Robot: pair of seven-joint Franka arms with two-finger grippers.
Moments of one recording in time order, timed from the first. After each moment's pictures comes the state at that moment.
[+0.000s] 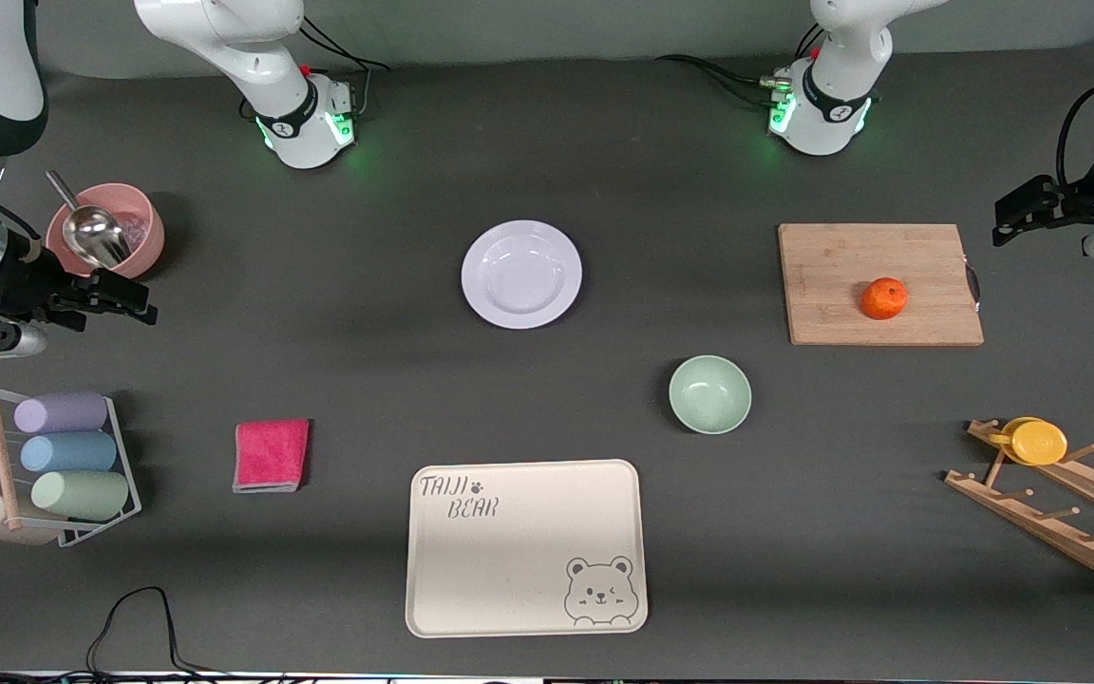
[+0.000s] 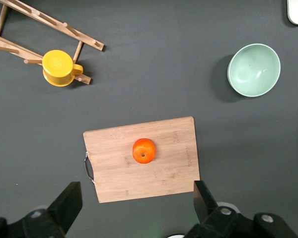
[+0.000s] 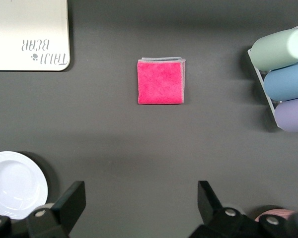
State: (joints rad) left arm 0.31 -0.13 -0.27 -1.77 -0.02 1.60 0.20; right arm 0.00 0.04 -0.01 -1.68 0.06 1.70 -0.05
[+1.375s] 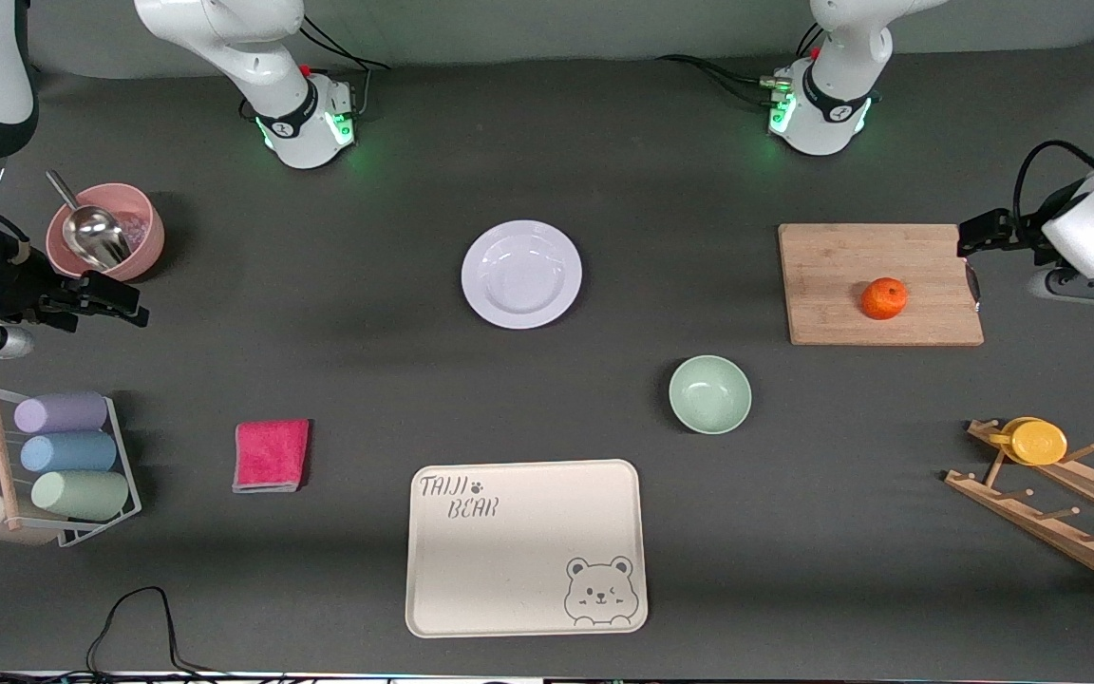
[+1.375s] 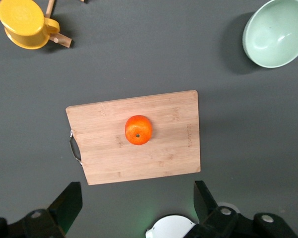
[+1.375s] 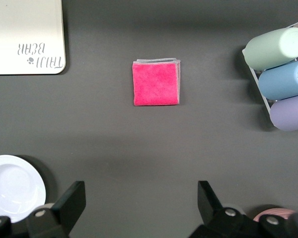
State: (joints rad) left arm 0.32 -0.07 -0.26 -1.91 -0.01 1.63 0.19; right arm -0.01 0.04 -0.02 -1.68 0.06 1.70 -0.05
